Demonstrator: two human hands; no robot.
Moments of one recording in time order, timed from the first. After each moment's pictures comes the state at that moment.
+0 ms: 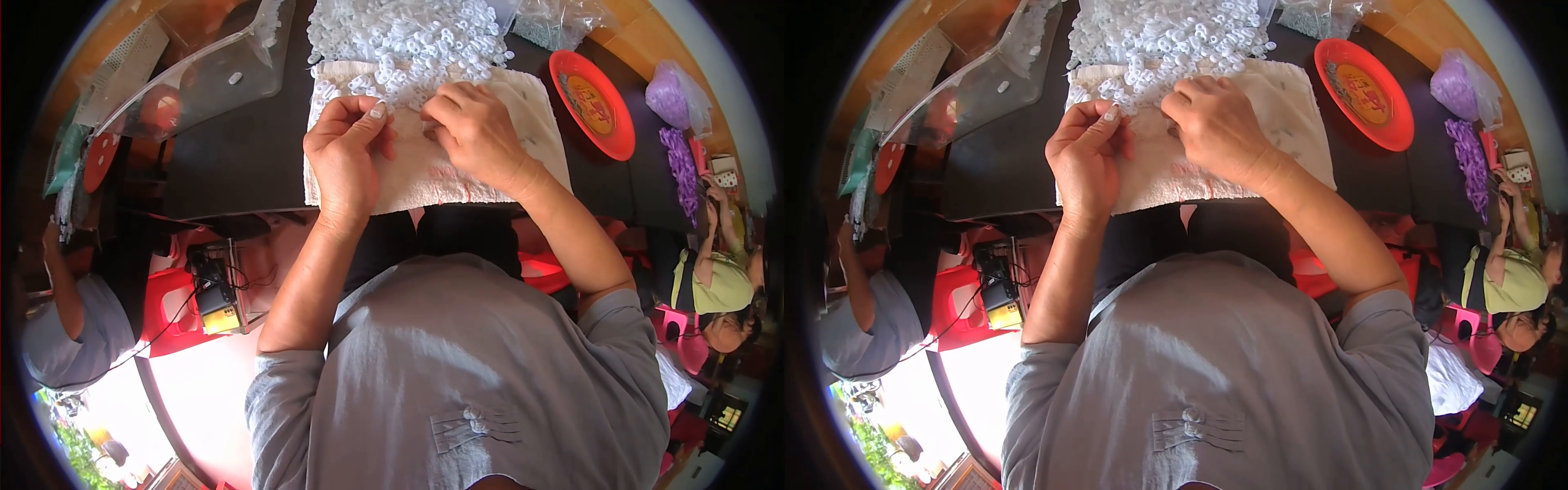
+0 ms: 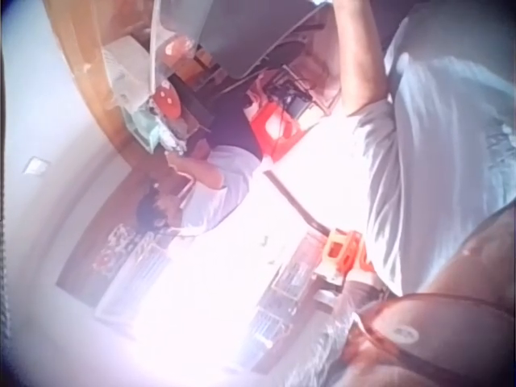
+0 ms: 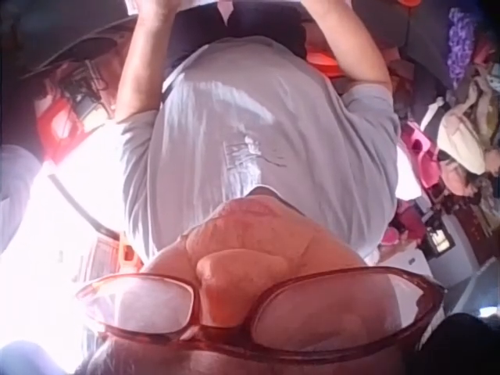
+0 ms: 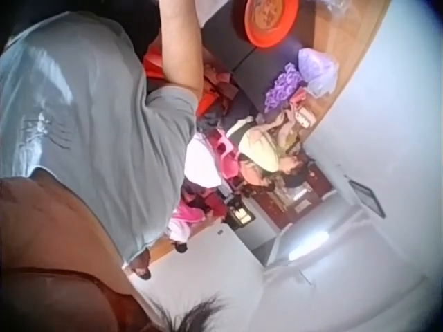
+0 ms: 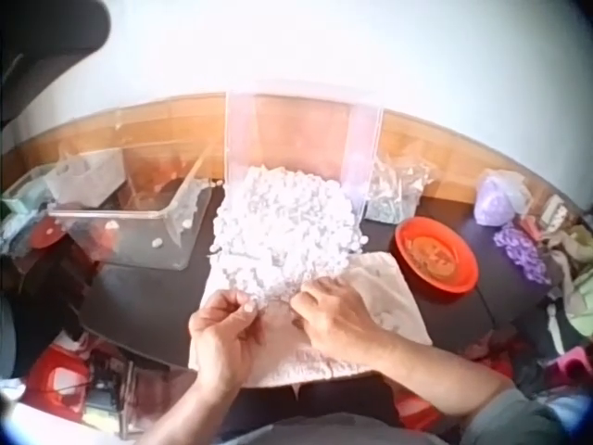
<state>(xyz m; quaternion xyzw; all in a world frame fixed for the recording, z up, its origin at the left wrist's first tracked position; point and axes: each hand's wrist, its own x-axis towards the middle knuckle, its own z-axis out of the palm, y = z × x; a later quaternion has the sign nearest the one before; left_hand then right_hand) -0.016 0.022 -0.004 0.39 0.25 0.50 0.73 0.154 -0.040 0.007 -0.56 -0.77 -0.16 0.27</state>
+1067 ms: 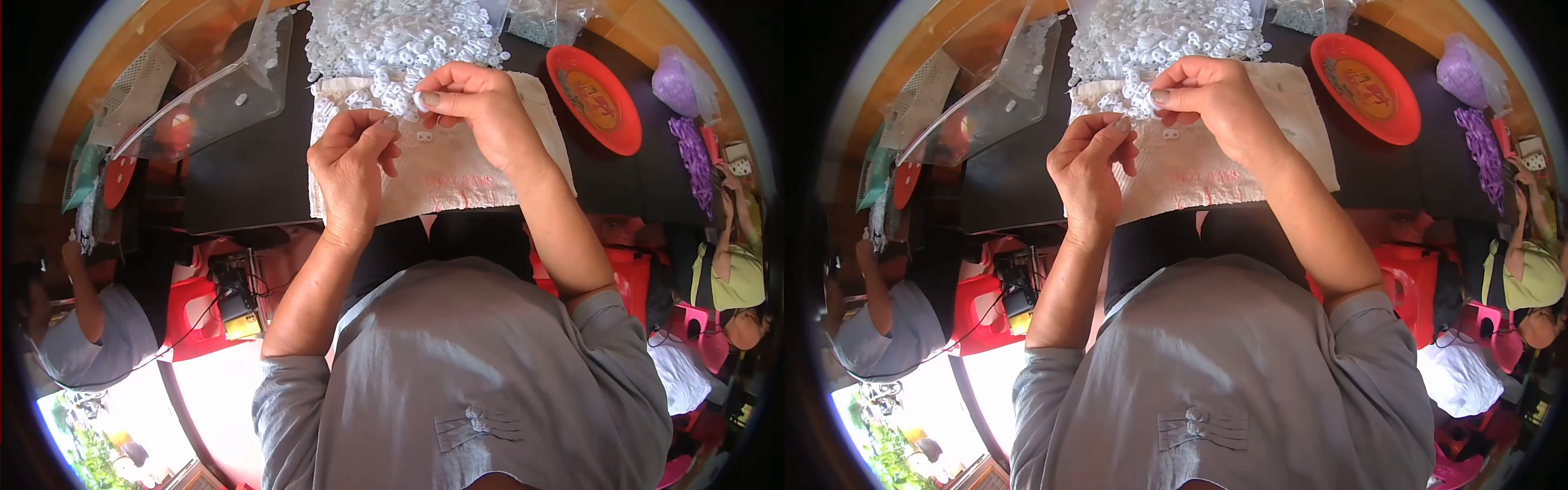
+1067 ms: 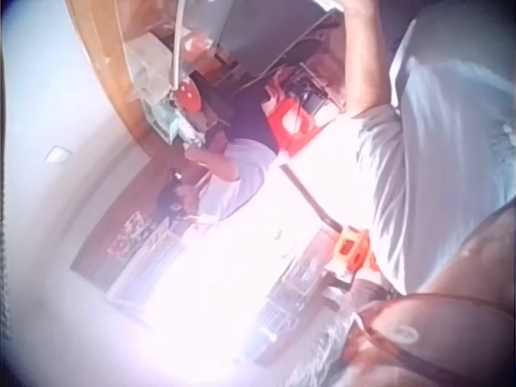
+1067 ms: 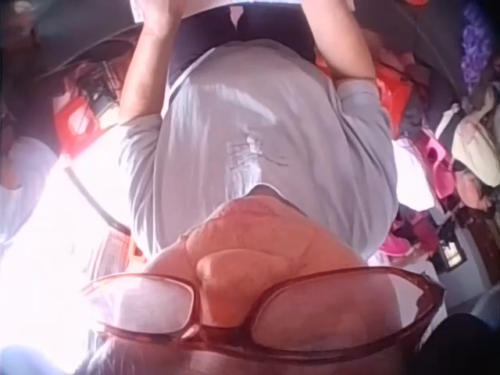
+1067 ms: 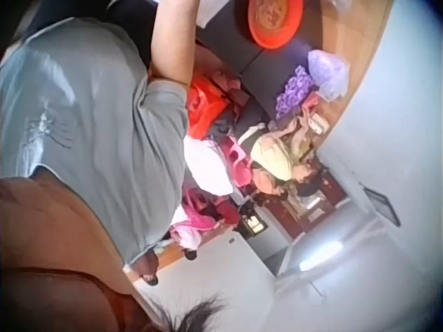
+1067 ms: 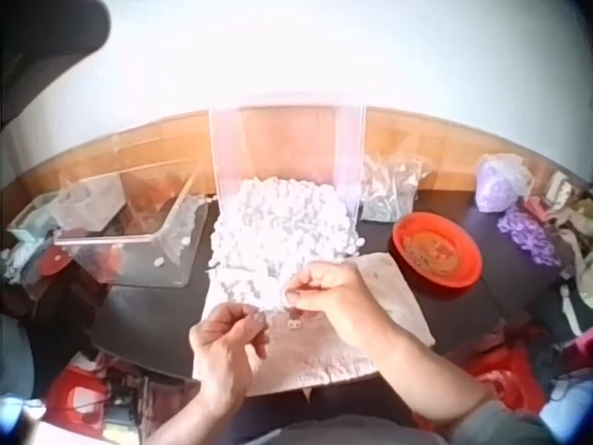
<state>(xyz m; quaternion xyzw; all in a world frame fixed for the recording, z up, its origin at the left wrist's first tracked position) -0.013 0.010 0.018 0.51 0.29 0.48 0.65 0.158 -0.036 0.036 -0.53 -0.46 0.41 0.58</state>
